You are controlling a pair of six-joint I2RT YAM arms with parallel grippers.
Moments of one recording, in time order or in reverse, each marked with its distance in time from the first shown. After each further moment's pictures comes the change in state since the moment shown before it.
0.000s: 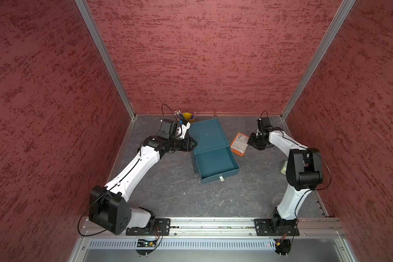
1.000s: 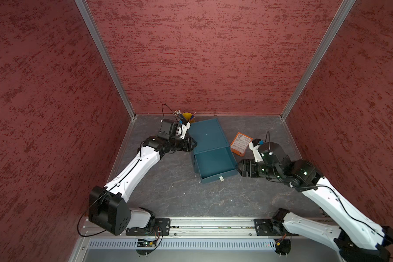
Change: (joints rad) left arm -0.005 -0.003 -0.002 0.004 -0.015 0.000; right arm 0.742 -0.862 -0.138 -0.418 0.142 0.104
